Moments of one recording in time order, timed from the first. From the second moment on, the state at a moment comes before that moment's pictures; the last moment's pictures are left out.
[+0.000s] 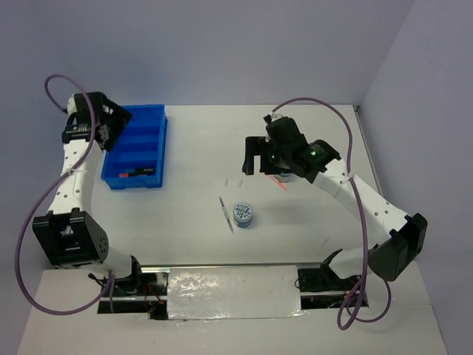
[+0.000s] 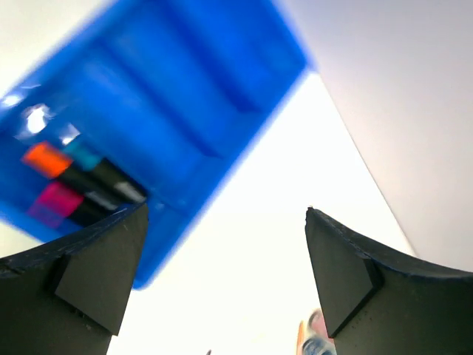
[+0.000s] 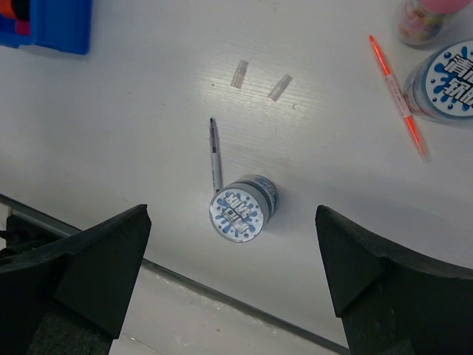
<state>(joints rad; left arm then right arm) 0.20 1.48 1.42 -0.63 -0.09 -0.90 0.64 1.36 1.39 -0.79 0.03 0.50</state>
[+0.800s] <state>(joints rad) -0.09 1.21 1.35 -0.89 0.05 -0.53 0.89 1.60 1.28 -0.78 0.19 0.54</state>
